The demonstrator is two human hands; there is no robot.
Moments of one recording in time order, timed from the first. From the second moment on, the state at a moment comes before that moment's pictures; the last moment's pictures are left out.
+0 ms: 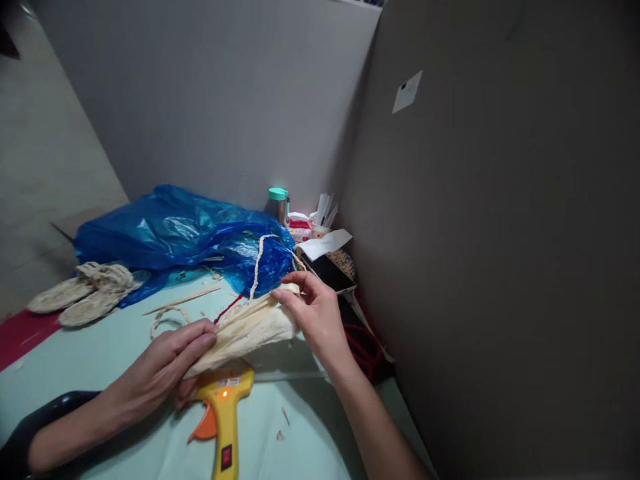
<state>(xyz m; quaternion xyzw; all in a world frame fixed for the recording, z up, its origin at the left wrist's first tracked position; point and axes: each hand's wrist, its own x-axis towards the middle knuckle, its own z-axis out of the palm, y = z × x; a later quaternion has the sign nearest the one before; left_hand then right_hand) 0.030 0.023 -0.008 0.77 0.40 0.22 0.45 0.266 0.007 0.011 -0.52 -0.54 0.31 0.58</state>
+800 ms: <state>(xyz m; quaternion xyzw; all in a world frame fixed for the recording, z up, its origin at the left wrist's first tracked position) 0.034 0.021 0.002 0.49 0.32 0.42 0.70 0.199 -0.003 0.004 -0.36 -0.51 0.58 0.52</state>
